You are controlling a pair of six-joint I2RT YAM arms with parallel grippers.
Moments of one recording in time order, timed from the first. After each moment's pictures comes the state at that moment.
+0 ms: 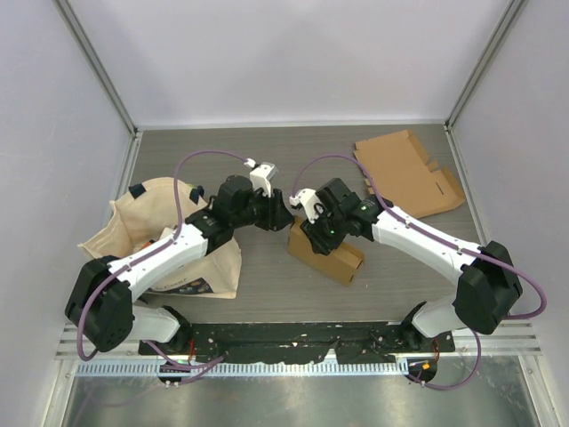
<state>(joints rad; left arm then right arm) -0.66 1.32 0.89 -0.03 0.24 -0.40 0.74 1.43 1.08 -0.68 -0.20 -0.16</state>
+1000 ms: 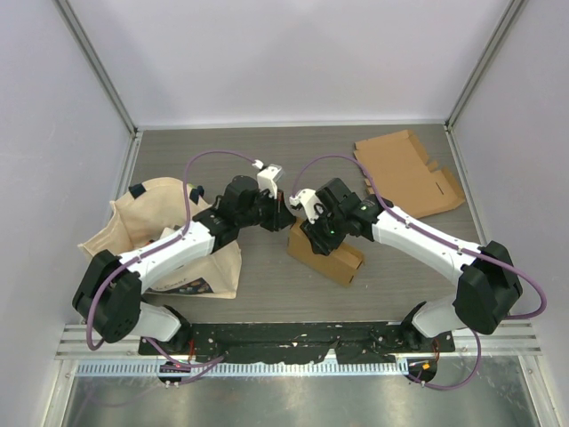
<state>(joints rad) -0.67 1.39 0.89 0.03 0.30 -0.38 0.74 1.43 1.08 -0.68 -0.20 -0.16</state>
